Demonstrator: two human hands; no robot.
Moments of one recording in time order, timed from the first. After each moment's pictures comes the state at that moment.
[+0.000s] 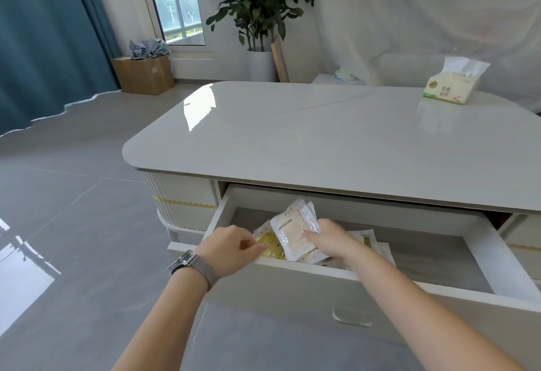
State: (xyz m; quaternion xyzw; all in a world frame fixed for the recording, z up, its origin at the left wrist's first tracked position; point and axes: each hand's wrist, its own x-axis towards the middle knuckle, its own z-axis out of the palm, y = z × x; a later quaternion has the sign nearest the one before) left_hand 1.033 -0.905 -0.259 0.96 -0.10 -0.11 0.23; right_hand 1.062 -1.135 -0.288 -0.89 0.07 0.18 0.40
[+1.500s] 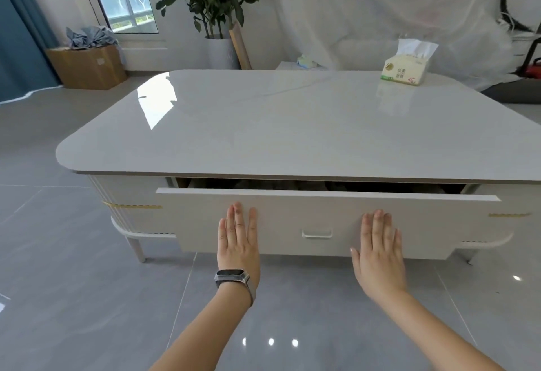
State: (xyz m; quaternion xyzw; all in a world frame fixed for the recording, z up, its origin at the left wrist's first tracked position) left_hand 1.053 -0.994 -0.373 0.99 -0.09 0.10 0.00; right_hand 0.995 -1.255 -0.385 -0.99 0.12 -0.11 0.02
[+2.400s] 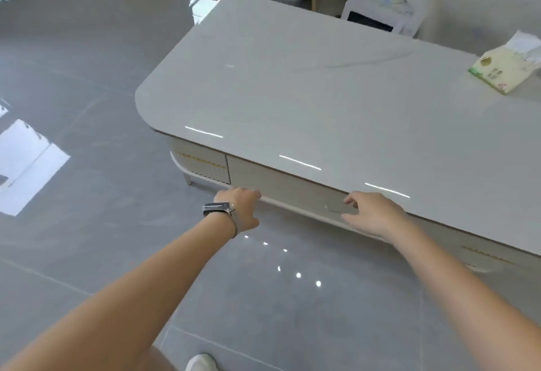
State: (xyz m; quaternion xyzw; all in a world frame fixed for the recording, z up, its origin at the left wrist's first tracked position) left_hand 1.079 -0.908 -0.183 0.96 -0.10 -0.26 0.03; right_hand 1.085 -1.184 -0.149 -0.96 0.02 0.29 0.03
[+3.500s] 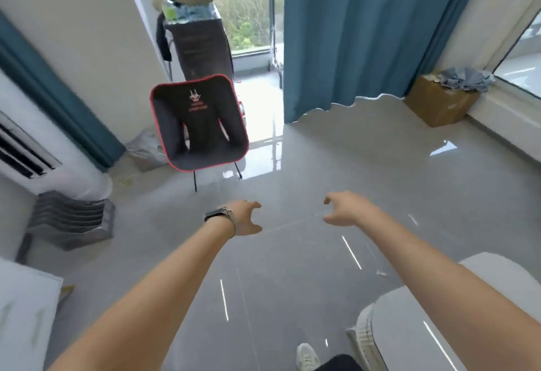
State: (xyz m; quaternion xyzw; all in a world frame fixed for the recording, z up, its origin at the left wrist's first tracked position) left_hand 1.005 -0.339 0.302 0.88 0.38 -0.21 0.19; right_hand 1.235 -0.471 0.319 -0.83 -0.48 0.26 -0.11
